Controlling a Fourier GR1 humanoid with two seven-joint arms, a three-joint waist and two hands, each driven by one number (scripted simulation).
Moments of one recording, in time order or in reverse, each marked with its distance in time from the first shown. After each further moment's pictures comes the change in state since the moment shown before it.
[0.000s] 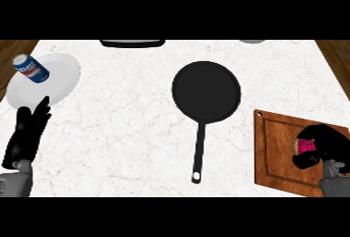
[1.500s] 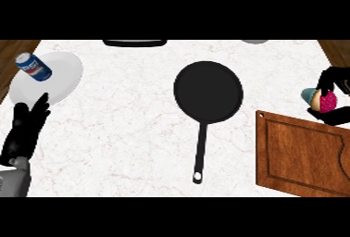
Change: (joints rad) left arm -0.017 -0.002 0.021 -0.022 -0.011 -0.034 0.030; right arm -0.362 -0.235 -0.136 0.442 -0.206 -0.205 -1.401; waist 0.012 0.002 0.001
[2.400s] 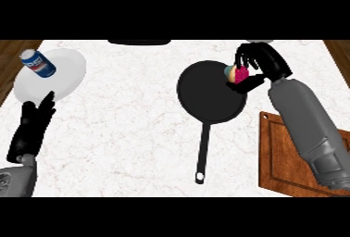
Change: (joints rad) left arm -0.024 -0.026 -0.001 0.028 -0.026 -0.004 -0.021; right arm -0.437 0.386 0.034 0.431 0.056 -0.081 0.214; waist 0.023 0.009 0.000
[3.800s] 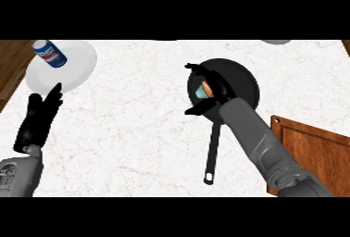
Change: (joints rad) left arm -0.064 -0.010 -0.011 0.021 -0.004 -0.027 -0.009; right arm -0.145 0.263 -0.160 0.478 -0.075 -0.149 -0.137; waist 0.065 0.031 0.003
